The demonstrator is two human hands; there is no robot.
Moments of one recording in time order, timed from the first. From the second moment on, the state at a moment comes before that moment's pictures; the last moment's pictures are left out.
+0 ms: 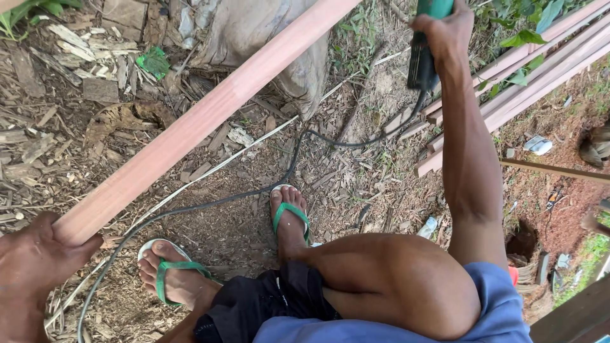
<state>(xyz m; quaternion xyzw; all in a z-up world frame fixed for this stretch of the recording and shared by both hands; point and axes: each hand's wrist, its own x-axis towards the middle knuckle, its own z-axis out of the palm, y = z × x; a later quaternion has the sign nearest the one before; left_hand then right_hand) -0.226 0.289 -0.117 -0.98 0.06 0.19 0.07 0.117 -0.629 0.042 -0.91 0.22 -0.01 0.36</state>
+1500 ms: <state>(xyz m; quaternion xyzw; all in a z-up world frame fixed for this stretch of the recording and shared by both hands) -0.185 0.252 -0.127 -0.87 -0.25 0.37 -0.20 0.025 -0.582 0.052 -0.78 0.39 -0.04 0.49</state>
